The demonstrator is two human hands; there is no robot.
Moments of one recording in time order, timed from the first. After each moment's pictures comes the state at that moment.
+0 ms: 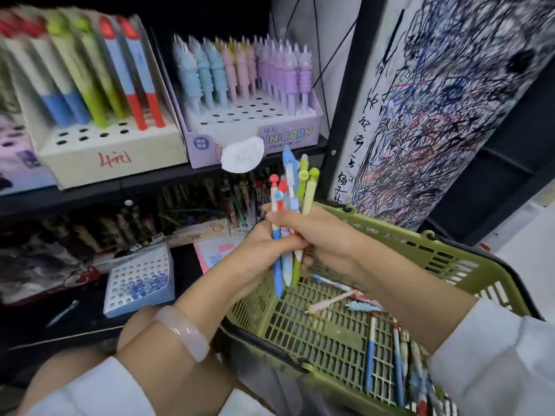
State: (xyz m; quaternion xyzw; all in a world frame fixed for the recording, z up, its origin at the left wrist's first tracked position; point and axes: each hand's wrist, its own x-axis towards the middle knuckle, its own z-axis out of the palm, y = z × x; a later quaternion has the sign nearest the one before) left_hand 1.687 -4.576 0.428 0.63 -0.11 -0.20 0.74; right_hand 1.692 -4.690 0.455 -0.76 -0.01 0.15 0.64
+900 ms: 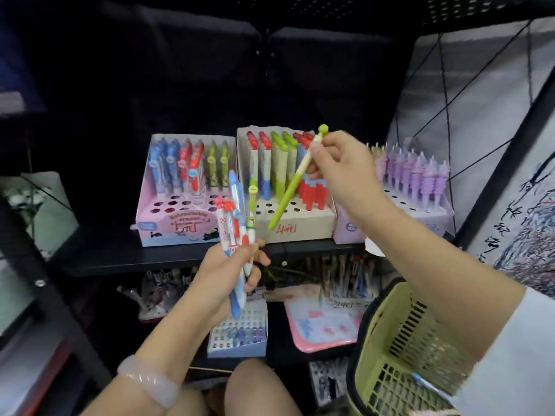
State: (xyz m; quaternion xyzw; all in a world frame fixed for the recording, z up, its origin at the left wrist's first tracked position) left_hand 1.677 -4.354 0.480 0.58 0.01 0.07 0.81; right_hand 1.760 -4.511 0.592 -0.76 -0.24 -0.18 0.58
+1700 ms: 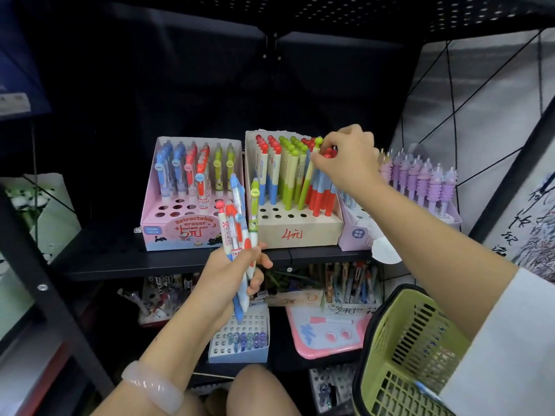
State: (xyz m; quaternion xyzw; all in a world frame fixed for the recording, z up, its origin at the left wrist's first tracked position) left_hand 1.681 -4.348 0.480 0.58 0.02 0.08 0.81; right_hand 1.810 -4.505 0.604 -0.91 -0.15 -0.29 0.26
